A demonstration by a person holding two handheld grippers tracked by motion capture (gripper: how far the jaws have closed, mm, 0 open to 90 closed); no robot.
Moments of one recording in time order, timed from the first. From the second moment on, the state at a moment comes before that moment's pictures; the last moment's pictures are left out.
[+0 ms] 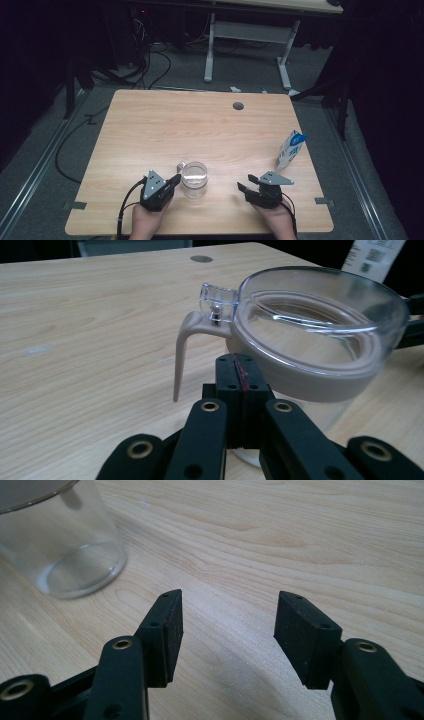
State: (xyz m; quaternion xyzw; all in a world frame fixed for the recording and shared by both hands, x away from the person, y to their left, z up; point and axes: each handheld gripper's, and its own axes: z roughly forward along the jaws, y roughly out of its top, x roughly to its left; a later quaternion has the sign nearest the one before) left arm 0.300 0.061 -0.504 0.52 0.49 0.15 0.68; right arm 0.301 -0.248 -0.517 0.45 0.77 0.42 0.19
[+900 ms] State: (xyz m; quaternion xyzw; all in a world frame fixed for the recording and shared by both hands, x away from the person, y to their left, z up) left arm 0.299 0.053 -0.489 0.52 0.49 0.13 0.69; right arm 0.298 -0.242 -0.510 0.43 0.77 0.43 0.20
